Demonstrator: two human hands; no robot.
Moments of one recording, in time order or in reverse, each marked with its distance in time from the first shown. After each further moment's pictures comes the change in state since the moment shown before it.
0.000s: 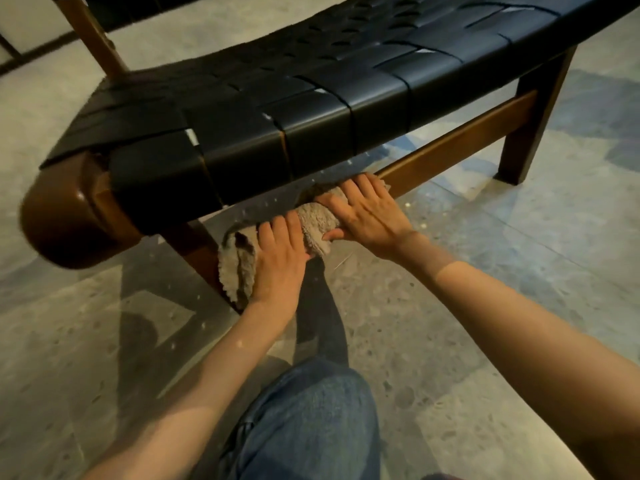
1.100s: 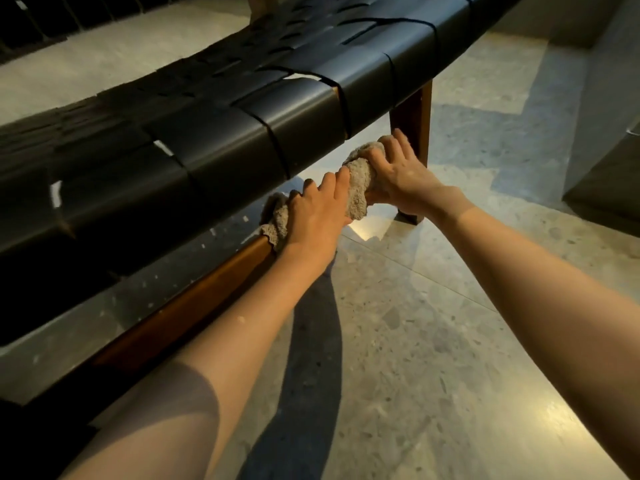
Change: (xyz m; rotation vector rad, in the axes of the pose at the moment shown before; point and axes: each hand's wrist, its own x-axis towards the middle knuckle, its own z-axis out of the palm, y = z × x) left_hand 0.201 0.181 -0.090 -0.471 0.260 0.275; right_hand -0.037 0.264 0.023 0.018 0.042 0.322
